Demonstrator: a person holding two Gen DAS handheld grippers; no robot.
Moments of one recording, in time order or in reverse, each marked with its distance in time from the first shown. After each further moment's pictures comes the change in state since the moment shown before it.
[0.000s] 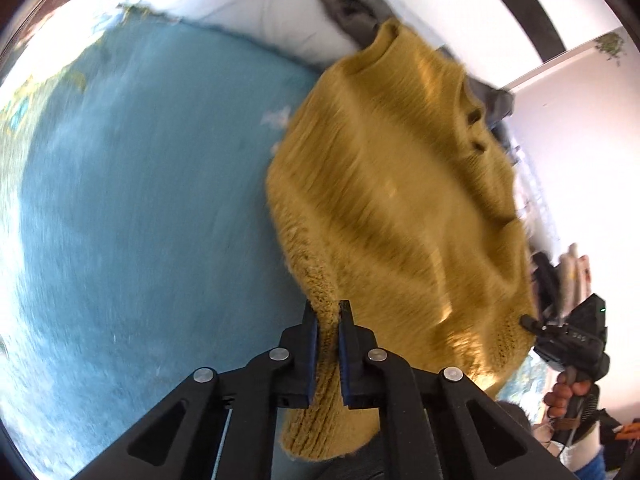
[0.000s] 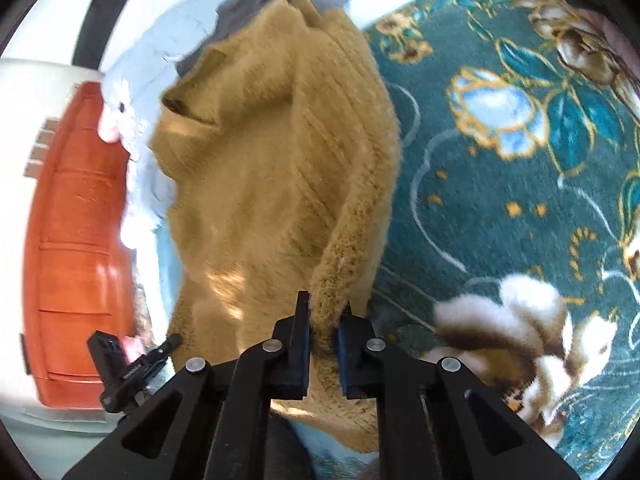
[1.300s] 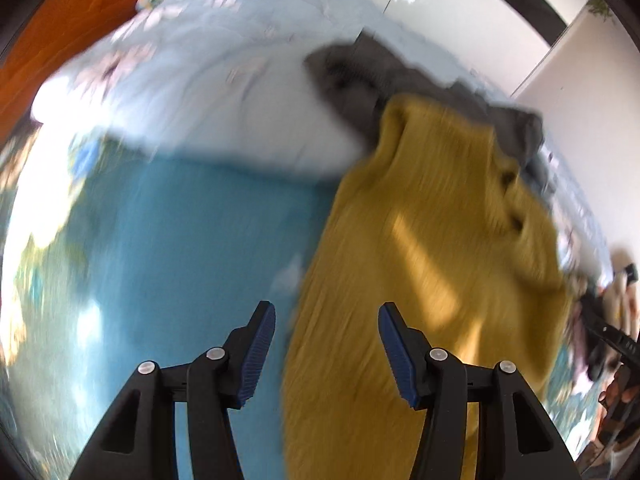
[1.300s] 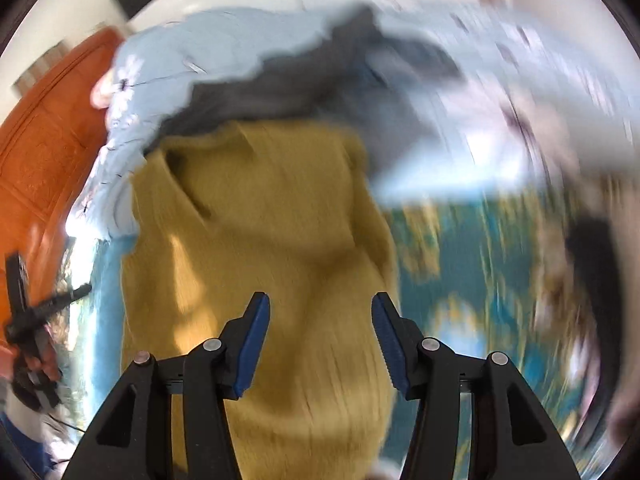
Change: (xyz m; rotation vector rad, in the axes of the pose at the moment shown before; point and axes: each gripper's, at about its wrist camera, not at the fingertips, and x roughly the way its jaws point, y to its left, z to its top) left arm 0.016 0.011 0.064 0.109 -0.042 0.228; right arm -0.029 0.038 0.061 -0.271 -0.142 -0.310
